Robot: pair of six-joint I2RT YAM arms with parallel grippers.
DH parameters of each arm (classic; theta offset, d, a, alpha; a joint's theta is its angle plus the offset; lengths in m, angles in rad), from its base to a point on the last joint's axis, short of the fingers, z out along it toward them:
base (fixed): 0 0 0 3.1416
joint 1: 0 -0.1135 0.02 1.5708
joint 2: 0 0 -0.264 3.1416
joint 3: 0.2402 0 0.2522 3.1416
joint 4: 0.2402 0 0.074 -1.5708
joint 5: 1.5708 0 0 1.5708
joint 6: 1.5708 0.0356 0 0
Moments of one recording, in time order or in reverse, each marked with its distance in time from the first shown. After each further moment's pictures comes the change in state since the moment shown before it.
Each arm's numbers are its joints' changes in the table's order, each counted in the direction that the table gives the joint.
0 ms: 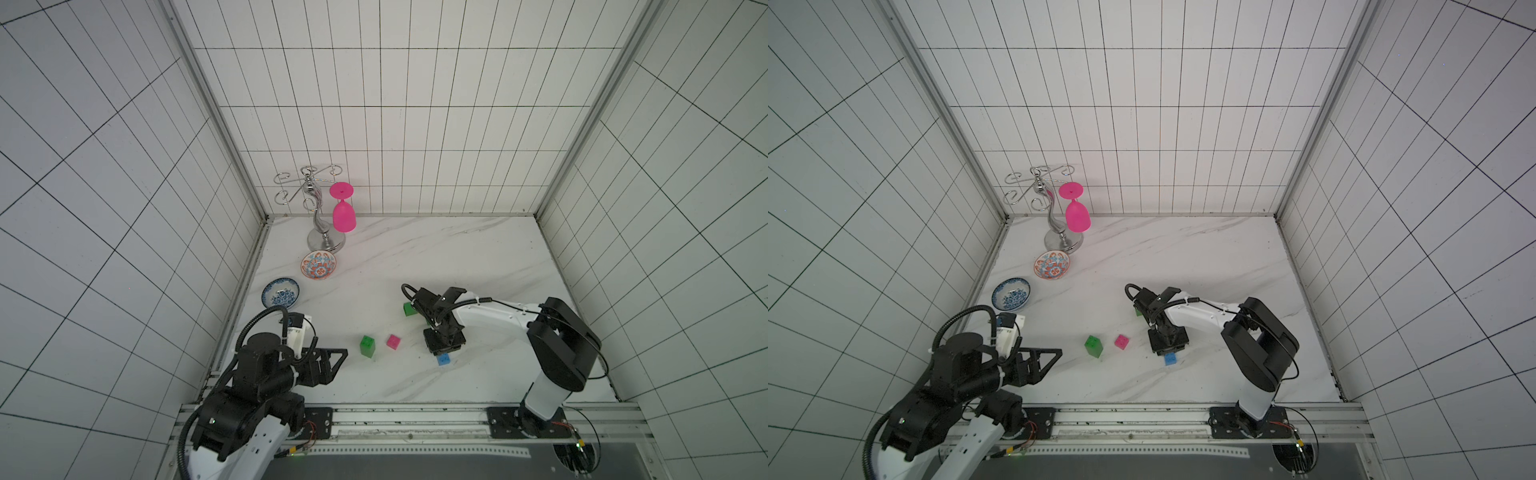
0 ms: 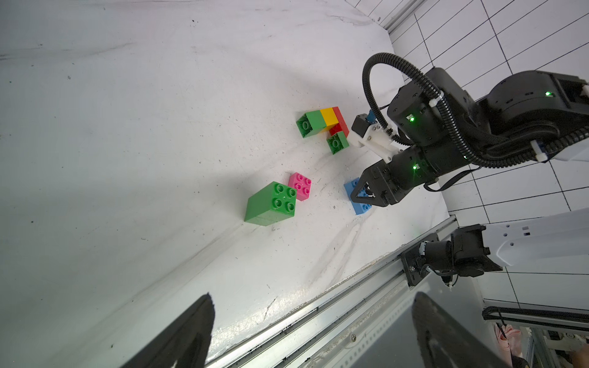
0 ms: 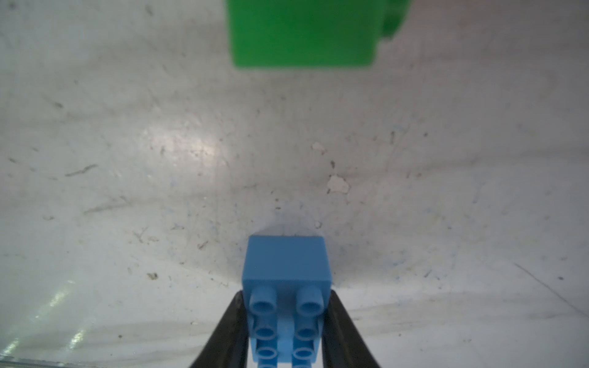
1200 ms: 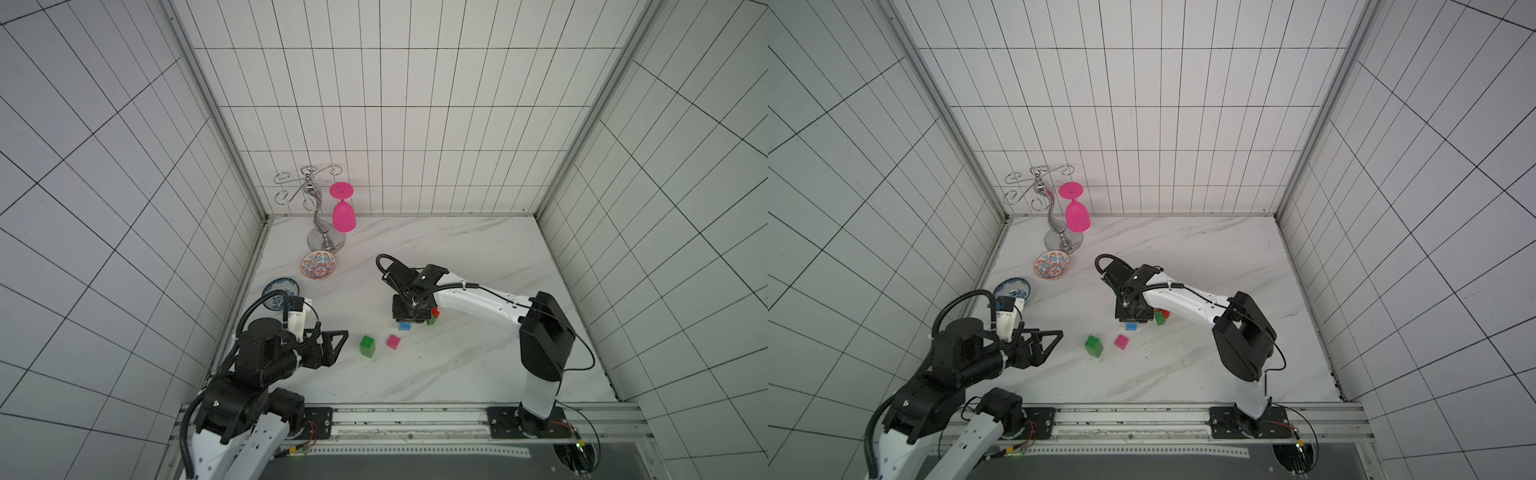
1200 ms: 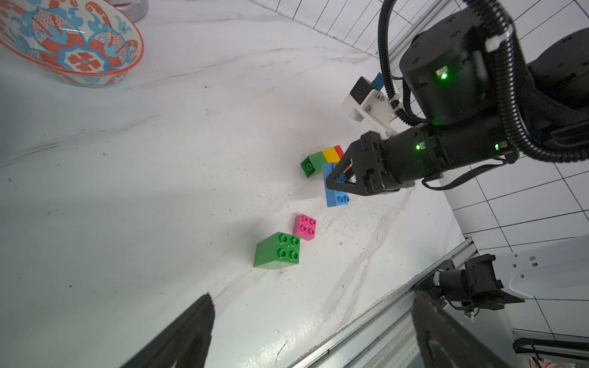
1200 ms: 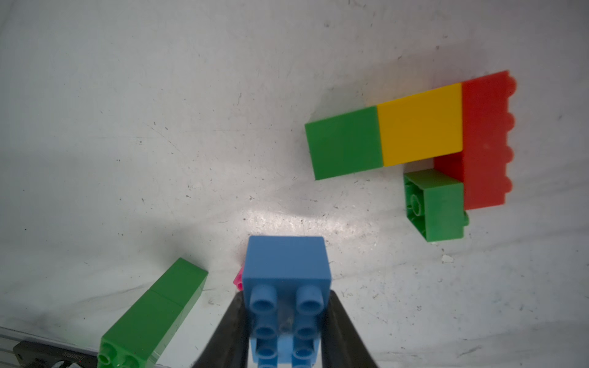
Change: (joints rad) left arm 0.000 0.141 0.058 -0.140 -0.075 0.063; right arm -0.077 0.144 0.439 0.002 0.056 0.336
